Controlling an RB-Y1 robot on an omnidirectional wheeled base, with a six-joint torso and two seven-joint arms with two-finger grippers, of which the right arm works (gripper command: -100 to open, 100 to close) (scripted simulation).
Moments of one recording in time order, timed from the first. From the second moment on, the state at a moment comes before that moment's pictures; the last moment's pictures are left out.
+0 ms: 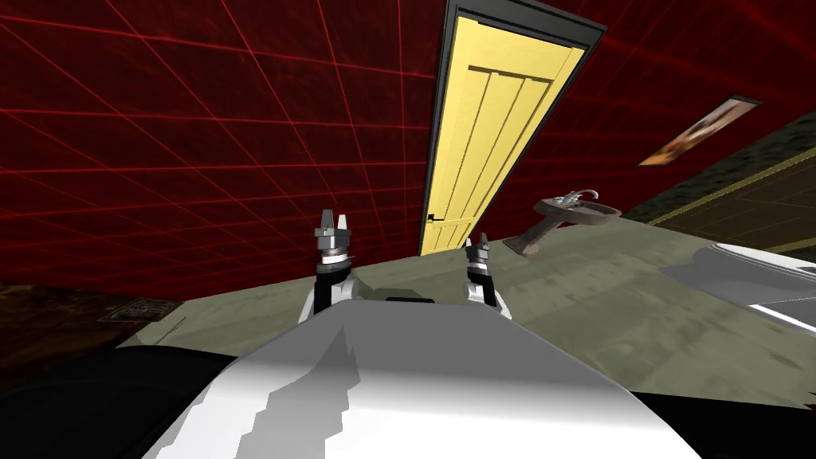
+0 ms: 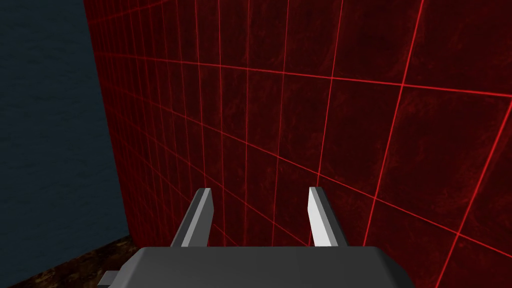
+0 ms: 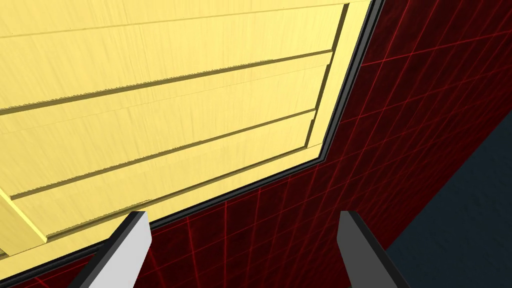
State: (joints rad) arm 0.27 -0.13 -0.11 -1.68 -0.13 -0.62 -0.15
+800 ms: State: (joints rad) arm 0.19 -0.15 -0.12 -1.45 -0.16 -0.67 -0.16
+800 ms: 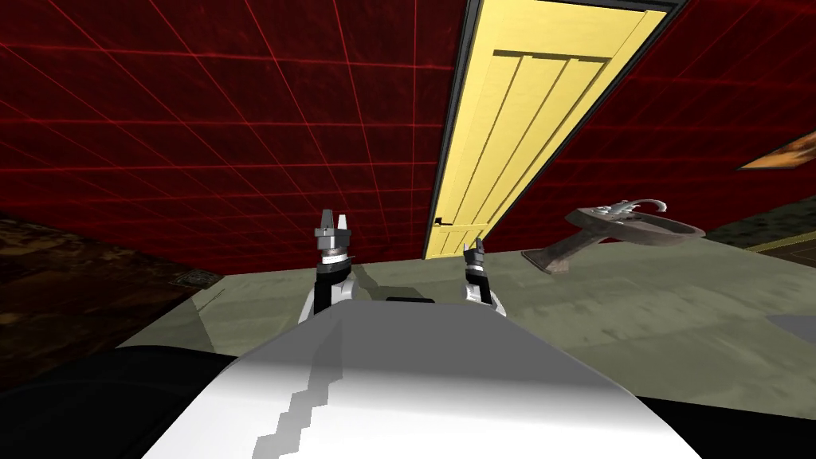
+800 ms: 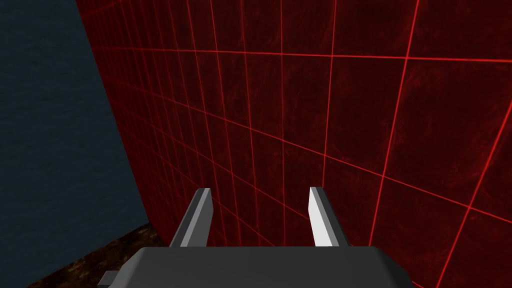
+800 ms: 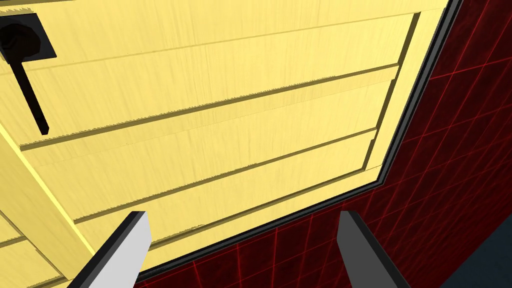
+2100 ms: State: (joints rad) arm 0.09 -0.19 -0.14 -1.11 -0.20 -0.75 -0.17
